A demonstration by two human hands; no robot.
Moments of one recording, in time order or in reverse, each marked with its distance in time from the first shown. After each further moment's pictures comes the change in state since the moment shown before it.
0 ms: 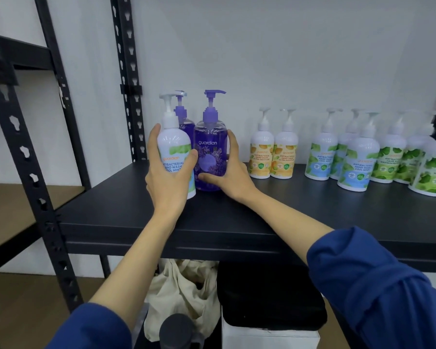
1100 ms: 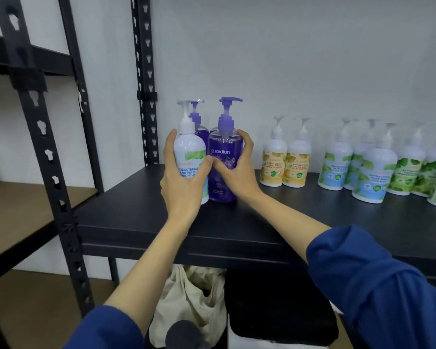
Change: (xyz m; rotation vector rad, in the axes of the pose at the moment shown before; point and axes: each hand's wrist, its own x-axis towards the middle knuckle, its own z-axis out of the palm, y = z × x) left_hand 0.001 -0.002 -0.003 0.006 -0.014 0.011; right_hand 0.020 0.000 0.019 0.251 0.182 -0.138
